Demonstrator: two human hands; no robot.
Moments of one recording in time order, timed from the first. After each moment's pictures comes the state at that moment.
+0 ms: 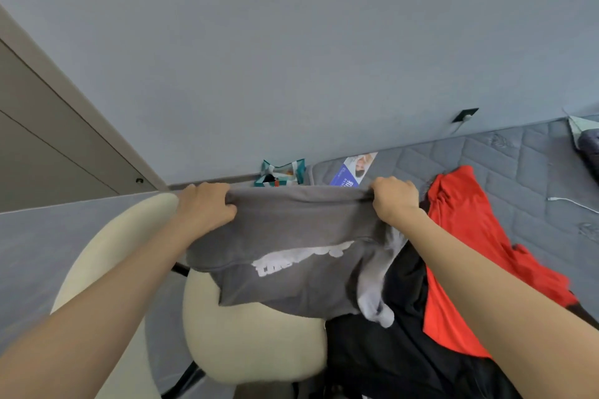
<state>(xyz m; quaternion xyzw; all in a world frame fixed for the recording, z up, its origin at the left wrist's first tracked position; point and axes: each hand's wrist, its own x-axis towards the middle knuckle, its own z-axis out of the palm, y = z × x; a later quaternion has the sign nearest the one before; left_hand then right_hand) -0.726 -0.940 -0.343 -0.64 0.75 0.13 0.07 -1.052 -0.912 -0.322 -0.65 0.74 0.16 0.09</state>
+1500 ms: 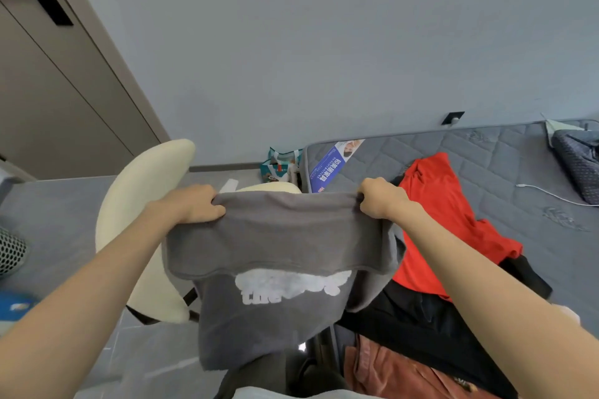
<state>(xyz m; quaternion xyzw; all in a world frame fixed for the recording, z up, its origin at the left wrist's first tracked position) -0.743 -0.733 -0.261 -0.65 0.71 0.22 0.18 -1.084 -0.724 -0.261 -0.68 0.69 0.12 0.20</state>
